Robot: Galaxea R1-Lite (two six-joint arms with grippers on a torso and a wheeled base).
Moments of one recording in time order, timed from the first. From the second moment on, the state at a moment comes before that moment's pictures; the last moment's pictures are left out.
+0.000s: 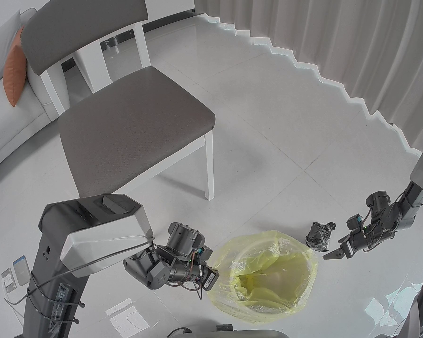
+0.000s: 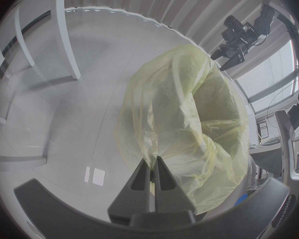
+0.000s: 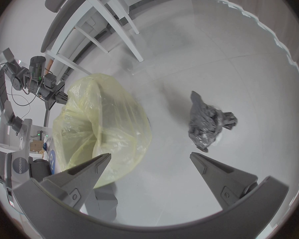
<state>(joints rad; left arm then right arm) -0.59 2.48 -1.01 -0.59 -0.24 0.11 -0.16 2.30 -0.88 -0.26 0.51 -0.57</state>
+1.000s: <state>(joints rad) -0.52 2.44 -0.80 -0.91 -0.19 -0.01 -0.26 2.16 -0.71 -0.46 0.61 -0.58</state>
